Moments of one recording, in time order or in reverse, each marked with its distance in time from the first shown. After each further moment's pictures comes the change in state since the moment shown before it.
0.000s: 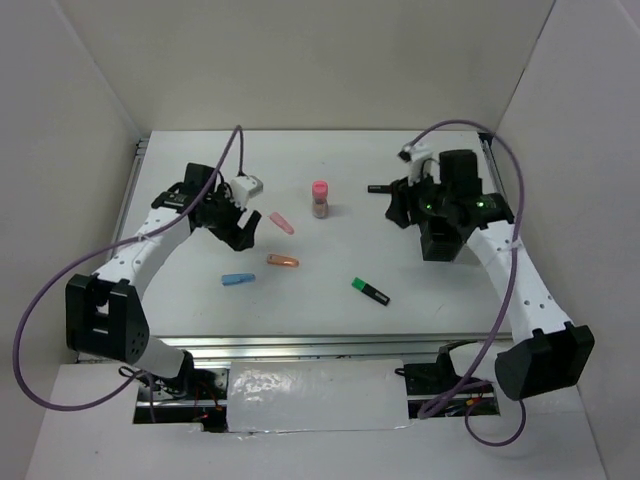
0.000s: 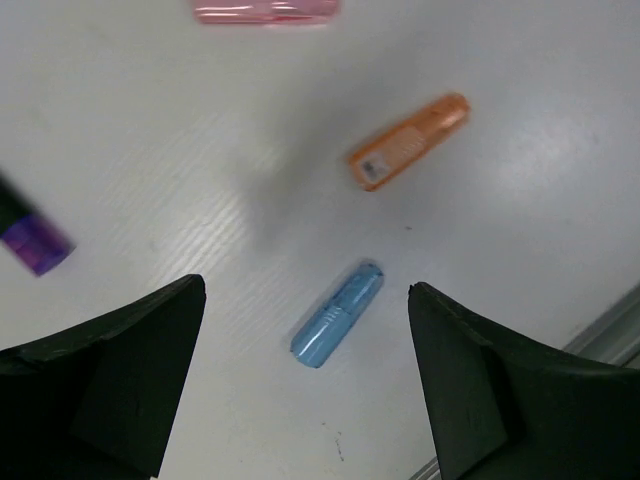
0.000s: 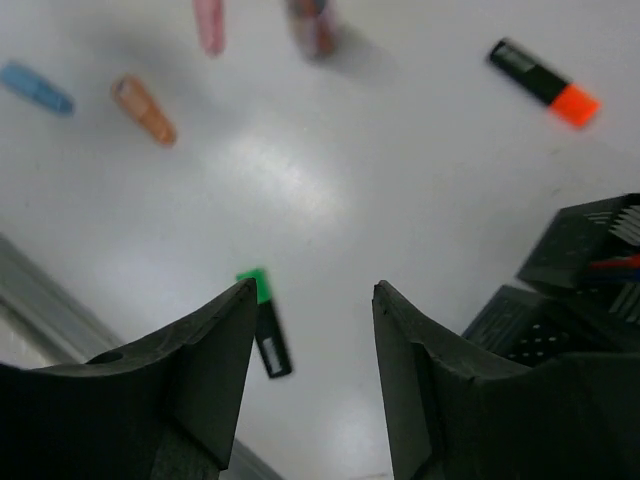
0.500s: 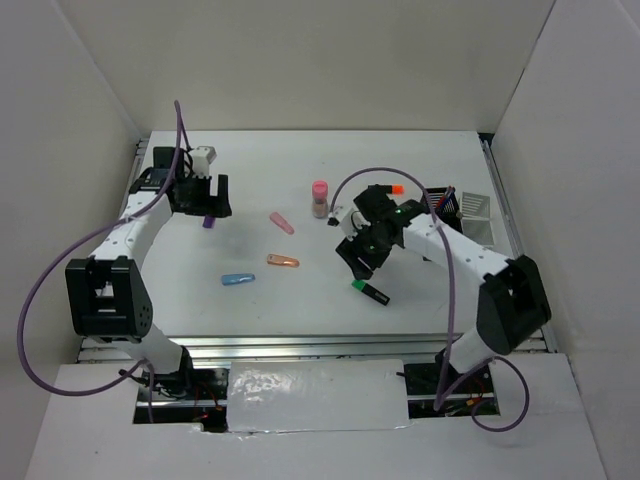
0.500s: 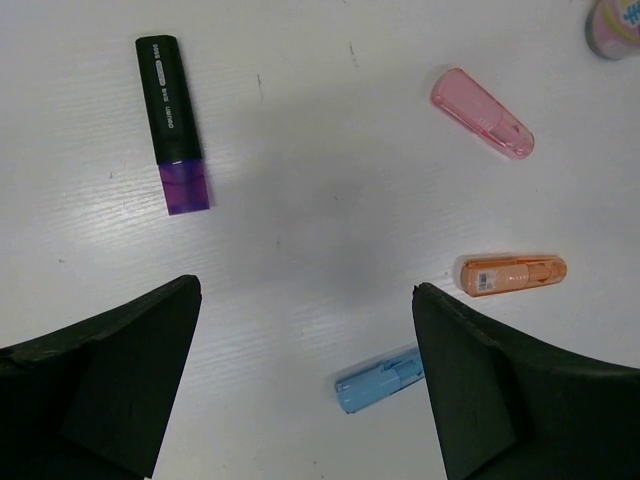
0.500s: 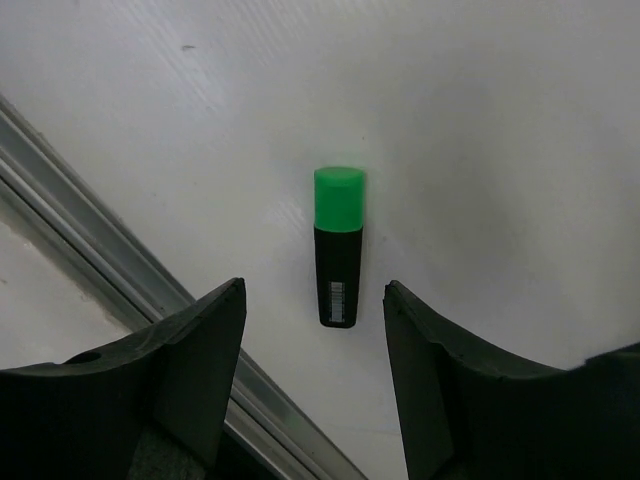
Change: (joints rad) left arm 0.235 0.143 0.137 0.119 -0.124 -0.395; right arm 0.431 0.232 -0.138 -0.154 0.169 -0.163
